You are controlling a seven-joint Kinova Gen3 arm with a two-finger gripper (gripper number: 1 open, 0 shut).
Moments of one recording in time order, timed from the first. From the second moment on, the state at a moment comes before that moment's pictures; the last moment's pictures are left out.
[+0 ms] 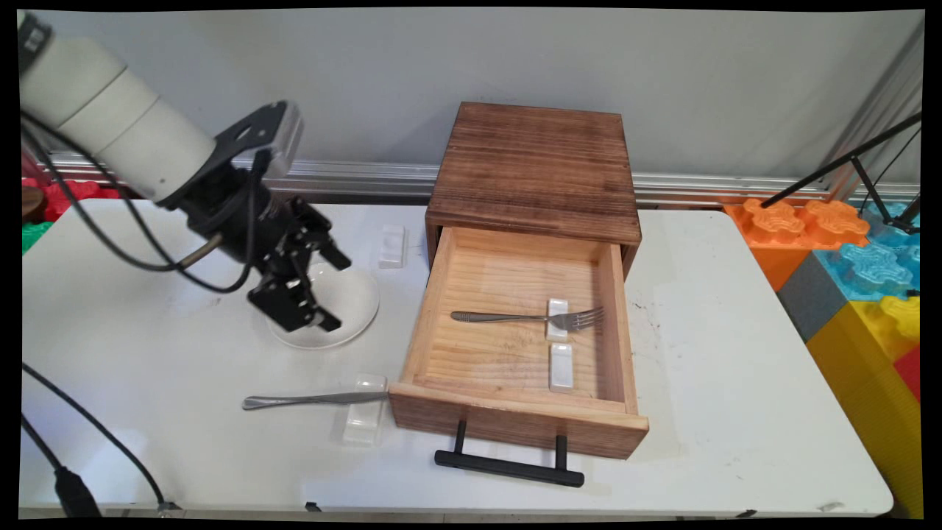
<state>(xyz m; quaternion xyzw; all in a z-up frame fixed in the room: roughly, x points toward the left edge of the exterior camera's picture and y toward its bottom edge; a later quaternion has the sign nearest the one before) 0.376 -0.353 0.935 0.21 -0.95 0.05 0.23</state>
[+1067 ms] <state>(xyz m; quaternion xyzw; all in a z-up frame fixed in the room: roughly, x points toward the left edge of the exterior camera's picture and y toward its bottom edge) 0.400 -0.336 0.830 0.20 -0.96 0.03 0.17</state>
